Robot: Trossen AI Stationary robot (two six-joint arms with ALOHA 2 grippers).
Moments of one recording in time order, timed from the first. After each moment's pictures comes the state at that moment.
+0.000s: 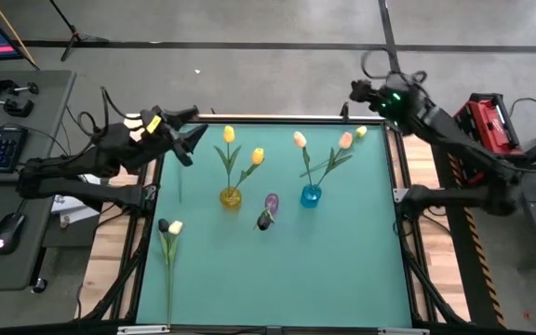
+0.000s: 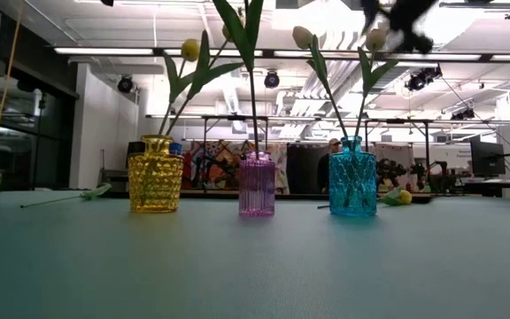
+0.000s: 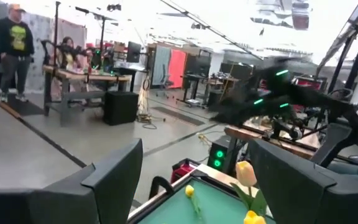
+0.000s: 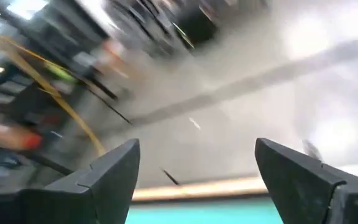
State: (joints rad) left arm 0.09 0.74 0.85 0.04 -0.50 -0.11; right arm -0.70 1.06 1.17 -0.52 0.40 0.81
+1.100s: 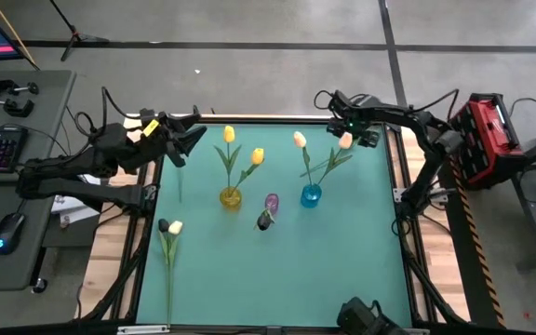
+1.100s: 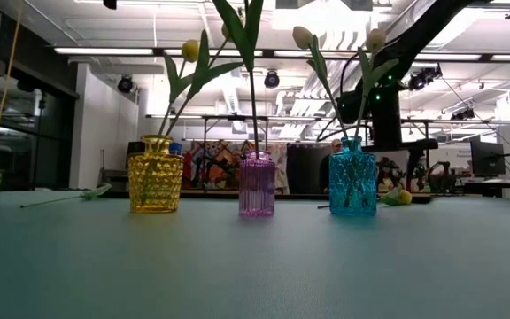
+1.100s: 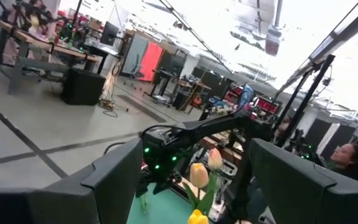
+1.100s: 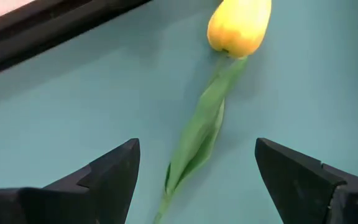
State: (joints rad) left arm 0.09 0.72 0.85 0.03 -0.41 -0.36; right arm -0.86 1.76 1.16 -0.90 0.20 1.12
